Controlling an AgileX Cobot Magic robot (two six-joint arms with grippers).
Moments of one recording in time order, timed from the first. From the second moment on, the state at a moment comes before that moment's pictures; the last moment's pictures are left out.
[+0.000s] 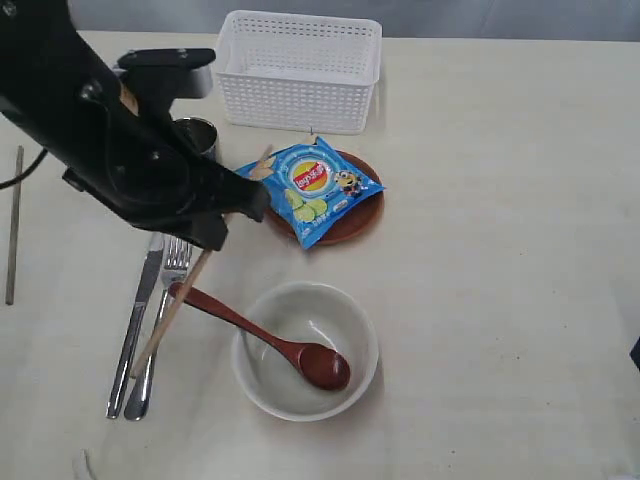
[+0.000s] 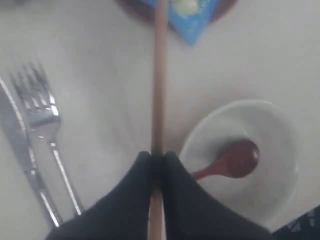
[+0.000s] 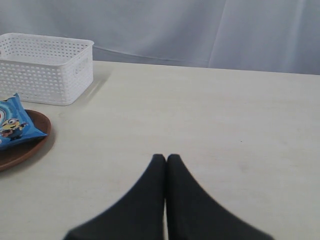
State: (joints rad) left arm -0.65 1.49 -0.97 -0.28 0.83 -0.12; right arm 0.05 0.00 0.00 0.03 0.33 -0.06
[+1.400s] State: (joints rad) left arm -0.89 1.58 -0.82 -0.30 0.47 -0.26; right arm 0.05 0.00 0.00 0.03 0.33 -0.06
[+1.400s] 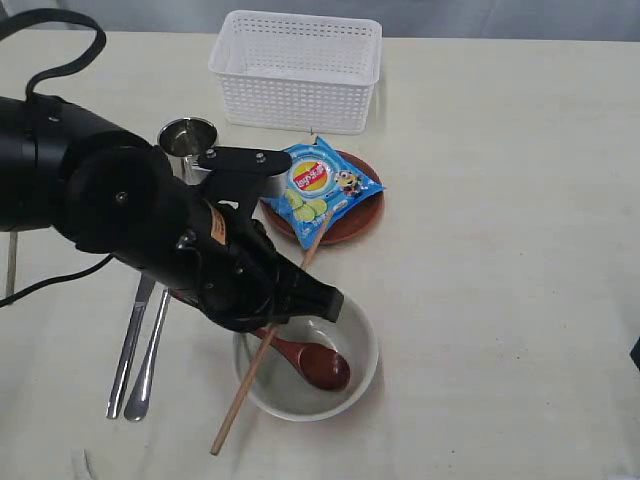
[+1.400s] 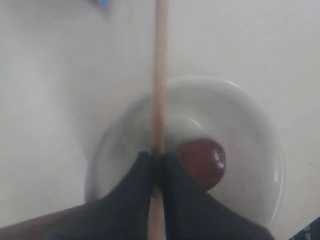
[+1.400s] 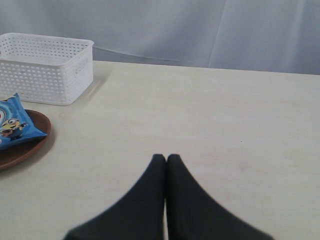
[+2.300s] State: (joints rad) left arm -0.89 1.58 -0.82 -0.30 0.41 -0.22; right arm 0.05 0.00 0.00 0.03 0.33 -0.06
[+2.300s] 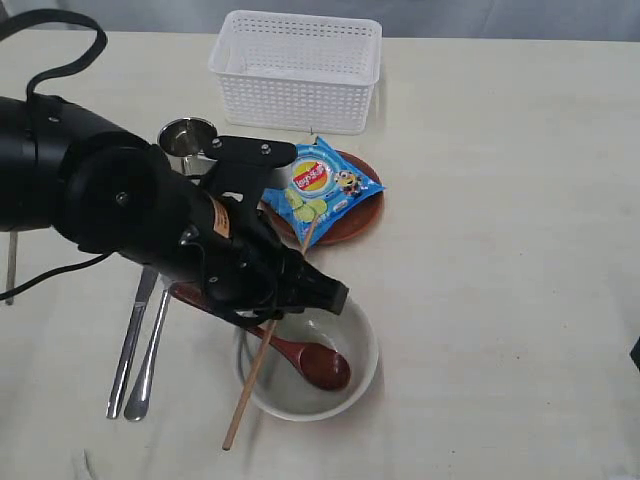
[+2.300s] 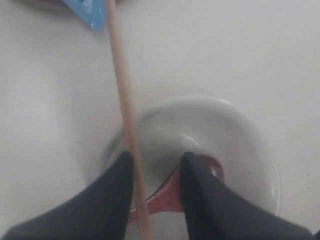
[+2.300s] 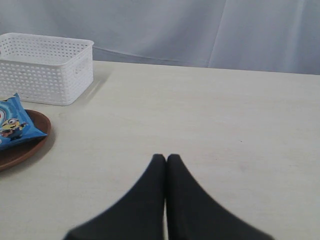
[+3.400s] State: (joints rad) left arm -0.07 1.44 -0.75 0.18 0.74 -0.44; right arm 0.05 0.00 0.00 0.03 0.33 -0.06
